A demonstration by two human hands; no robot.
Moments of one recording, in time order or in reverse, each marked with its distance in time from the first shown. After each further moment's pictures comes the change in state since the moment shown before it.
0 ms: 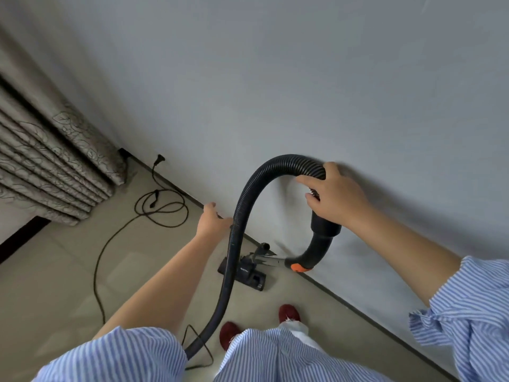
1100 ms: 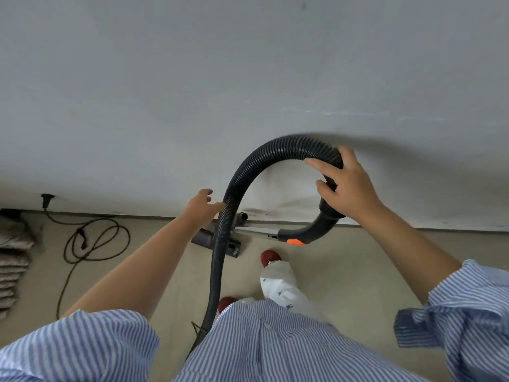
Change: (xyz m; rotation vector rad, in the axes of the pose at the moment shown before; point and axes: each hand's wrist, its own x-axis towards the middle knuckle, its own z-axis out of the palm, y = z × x) left_hand -0.020 0.031 0.136 0.487 -0.459 0.238; right_hand -0.182 0.116 0.070 0.302 0.394 0.438
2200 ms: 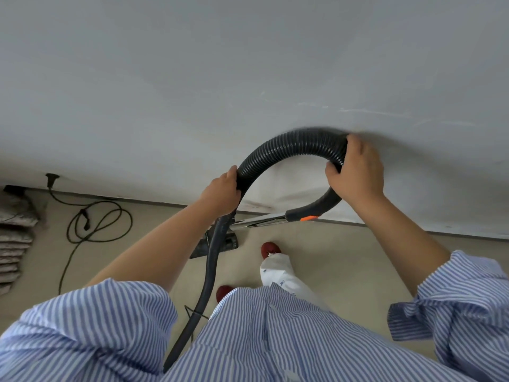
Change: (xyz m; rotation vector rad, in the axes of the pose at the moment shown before) left_hand -0.003 0.027 0.006 0.525 -0.009 0.288; right_hand 0.025 -0.018 0.002 -0.150 -0.014 0.383
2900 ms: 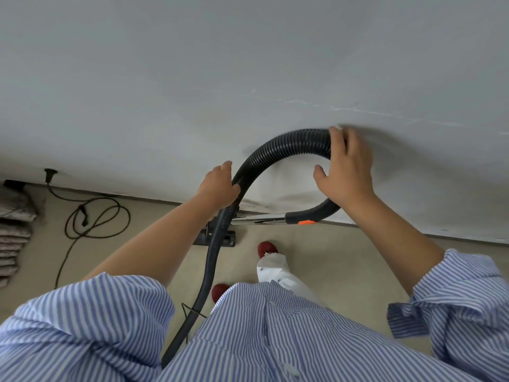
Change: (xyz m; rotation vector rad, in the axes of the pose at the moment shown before) left_hand 0.000 0.015 0.000 -0.012 0.053 -0.103; right_hand -0.002 0.003 0.002 -0.024 0.106 -0.249
